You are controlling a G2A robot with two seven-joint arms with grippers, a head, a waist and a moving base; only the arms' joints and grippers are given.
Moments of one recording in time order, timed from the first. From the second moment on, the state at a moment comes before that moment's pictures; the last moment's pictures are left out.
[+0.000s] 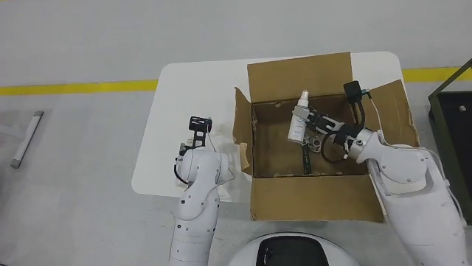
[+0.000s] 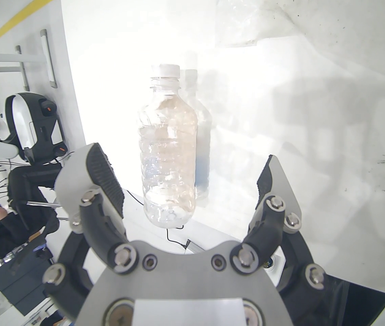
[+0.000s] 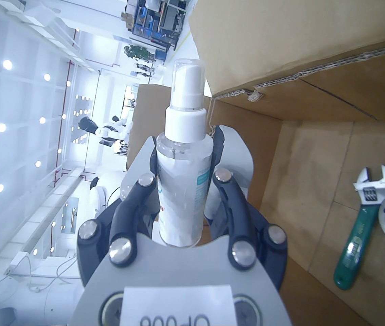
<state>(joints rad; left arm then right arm) 1.01 -1.63 -1.36 -1.50 2.04 0.02 -1.30 -1.20 -1.37 1.51 -1.76 -0.18 0.00 0.77</state>
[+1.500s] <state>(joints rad) 1.01 -1.63 -1.36 -1.50 2.04 0.02 -1.30 -1.73 -1.26 2.16 -2.18 -0.89 -0.06 1.08</state>
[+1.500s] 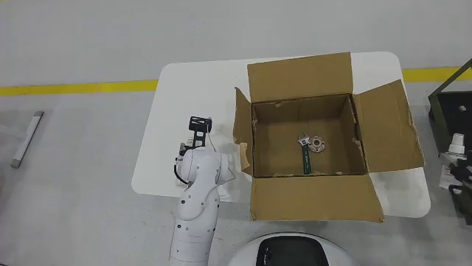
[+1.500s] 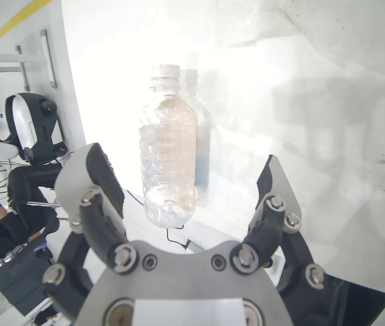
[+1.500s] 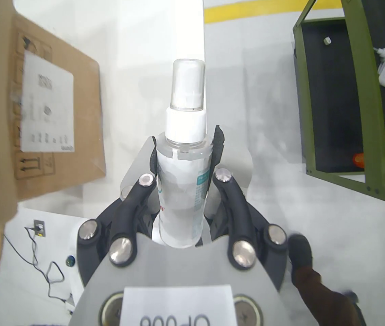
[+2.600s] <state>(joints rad) 1.01 -1.63 -1.36 -1.50 2.04 0.02 -1.30 -1.66 -1.24 1.84 -1.98 -1.10 -0.04 1.01</state>
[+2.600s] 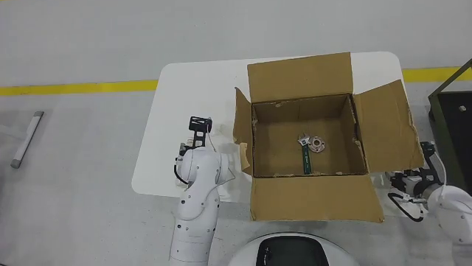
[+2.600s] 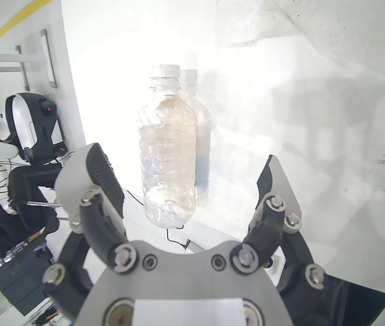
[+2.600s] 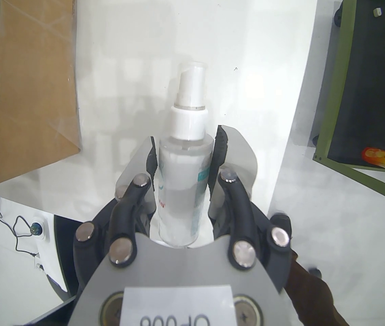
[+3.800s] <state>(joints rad) 1.01 -1.63 -1.36 -1.50 2.04 0.02 -1.30 -1.42 -1.21 1.80 -2.35 -0.91 -0.15 0.76</state>
